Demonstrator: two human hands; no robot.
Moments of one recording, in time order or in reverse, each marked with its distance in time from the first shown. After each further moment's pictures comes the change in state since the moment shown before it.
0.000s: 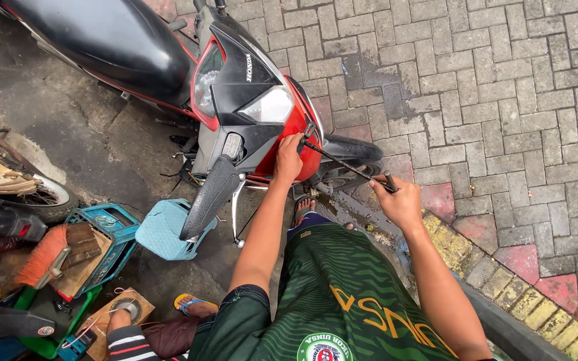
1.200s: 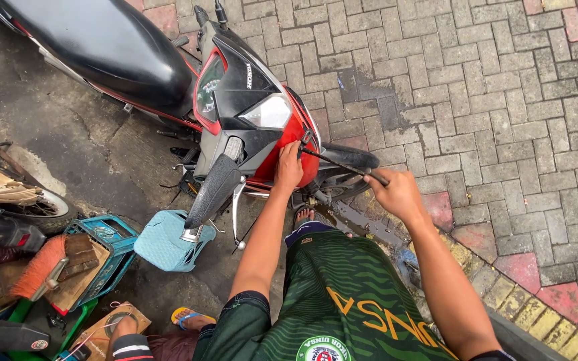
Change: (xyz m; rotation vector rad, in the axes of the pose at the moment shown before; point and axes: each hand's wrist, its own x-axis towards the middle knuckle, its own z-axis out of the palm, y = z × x) left_hand -0.009 0.017 -0.006 0.023 -0.017 -0.009; right_hand 0.019 -0.026 -0.020 -0.169 -0.179 -0.145
